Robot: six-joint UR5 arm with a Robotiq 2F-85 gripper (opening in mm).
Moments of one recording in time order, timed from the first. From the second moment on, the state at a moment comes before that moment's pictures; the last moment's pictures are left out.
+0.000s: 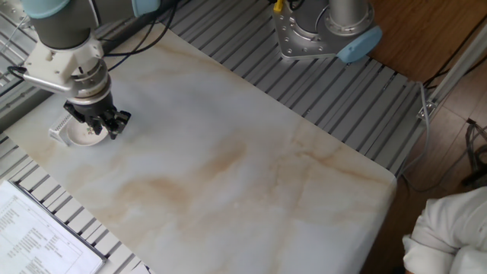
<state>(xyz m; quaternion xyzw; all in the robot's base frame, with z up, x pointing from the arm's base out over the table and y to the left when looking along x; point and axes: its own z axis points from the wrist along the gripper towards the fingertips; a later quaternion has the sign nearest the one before) 0.634 -0.172 0.028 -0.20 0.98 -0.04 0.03</state>
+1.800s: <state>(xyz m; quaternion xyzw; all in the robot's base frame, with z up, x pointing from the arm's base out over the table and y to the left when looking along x) 0.633 -0.205 0.023 -0.23 0.97 -0.06 0.04</state>
